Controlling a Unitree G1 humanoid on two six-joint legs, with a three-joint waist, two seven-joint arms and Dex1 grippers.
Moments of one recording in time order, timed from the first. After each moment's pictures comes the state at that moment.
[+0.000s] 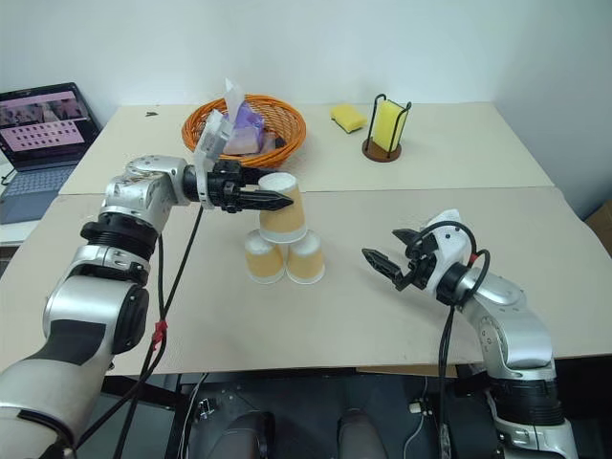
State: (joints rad) left arm -1.22 0.43 -0.07 0.89 -0.30 0.31 -1.52; right arm -0.29 -0.56 -0.14 -0.19 0.45 0.52 0.67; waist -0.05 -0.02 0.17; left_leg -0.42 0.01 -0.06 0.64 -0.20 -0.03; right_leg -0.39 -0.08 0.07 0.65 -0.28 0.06
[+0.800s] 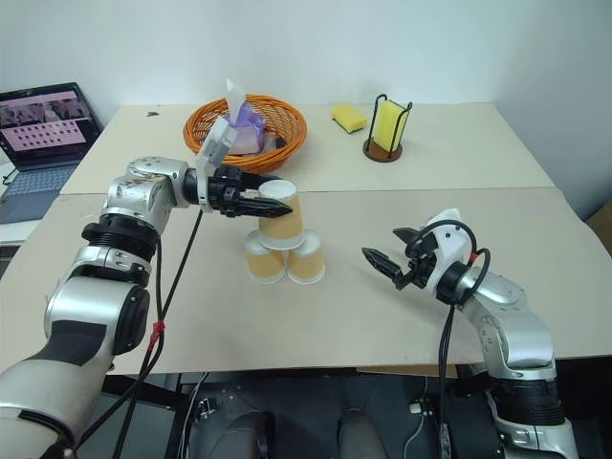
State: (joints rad) left arm -1.21 0.43 -0.07 0.89 -0.26 0.31 -1.54; right arm -0.30 -0.57 -0.14 -0.20 0.45 0.52 0.67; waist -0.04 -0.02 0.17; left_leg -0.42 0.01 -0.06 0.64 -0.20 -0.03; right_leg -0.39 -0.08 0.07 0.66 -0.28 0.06
